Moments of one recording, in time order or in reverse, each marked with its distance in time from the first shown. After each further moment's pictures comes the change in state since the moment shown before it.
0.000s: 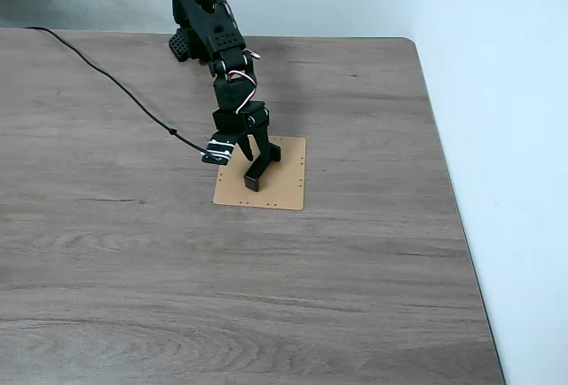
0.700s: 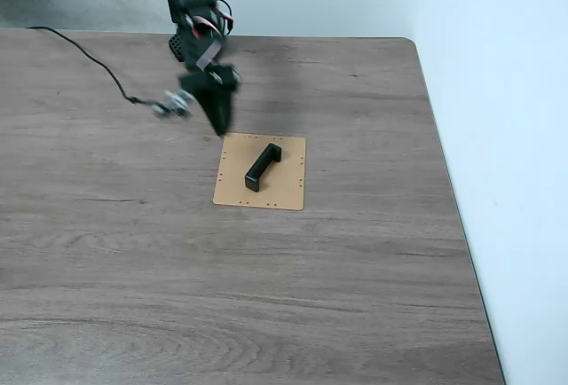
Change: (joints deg) arm 10.0 26.2 11.4 -4.6 -0.4
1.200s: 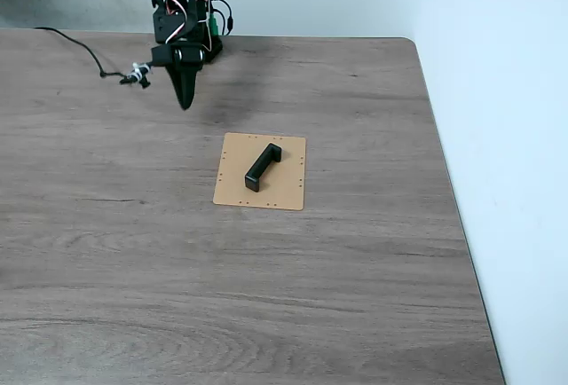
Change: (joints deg) arm 8.7 39.5 43.9 0.4 6.2
